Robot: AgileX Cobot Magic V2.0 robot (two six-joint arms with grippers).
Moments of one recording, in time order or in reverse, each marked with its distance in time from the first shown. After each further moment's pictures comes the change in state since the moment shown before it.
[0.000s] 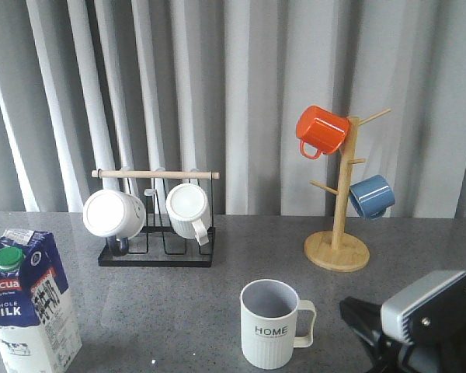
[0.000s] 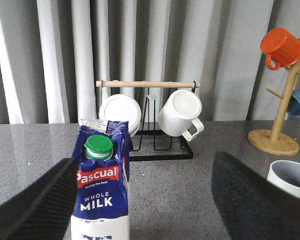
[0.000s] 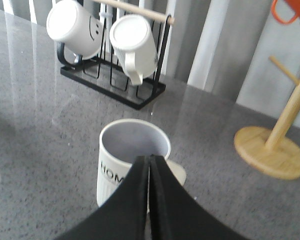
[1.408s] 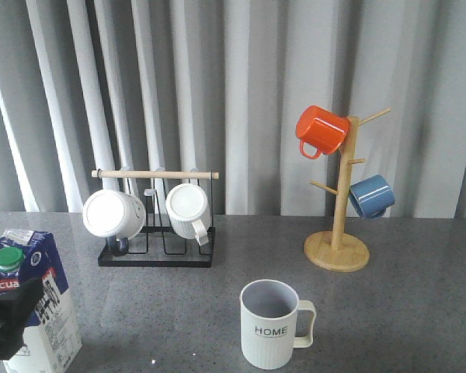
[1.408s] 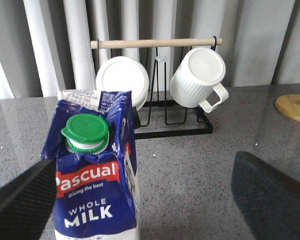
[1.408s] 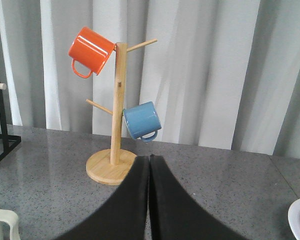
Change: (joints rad) left arm 0.000 0.395 0.000 0.069 -0.286 -0.018; right arm -0.516 -0.339 -0.064 0.392 0.269 -0.343
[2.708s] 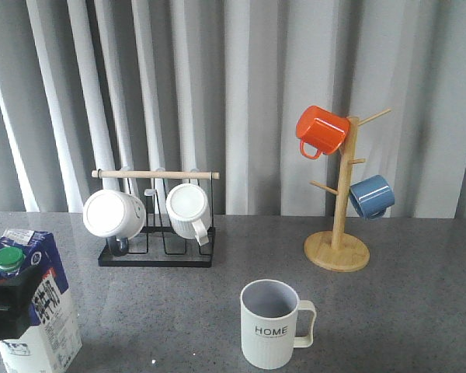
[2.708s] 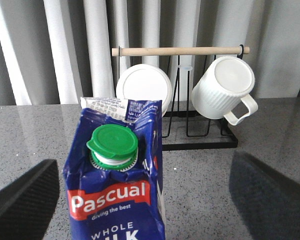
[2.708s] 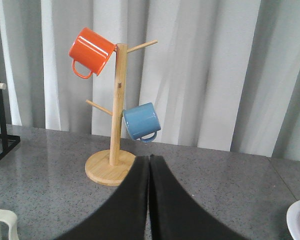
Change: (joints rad) left arm 0.050 0.128 0.000 -0.024 -0.161 0.025; right arm 0.000 0.000 0.000 0.001 -0.001 -0.009
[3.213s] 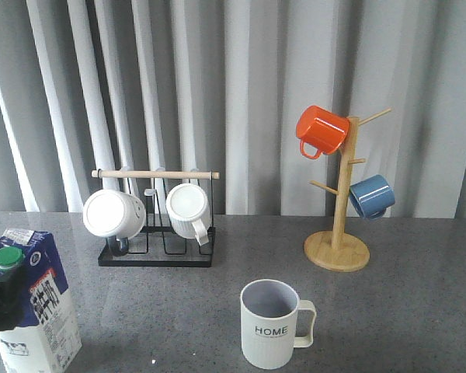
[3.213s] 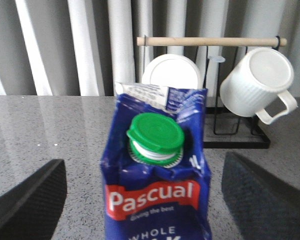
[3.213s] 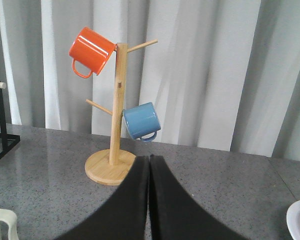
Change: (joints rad) left arm 0.066 0.084 0.000 -0.013 -0.075 0.000; right arm 0.000 0.000 0.000 0.000 0.000 -0.003
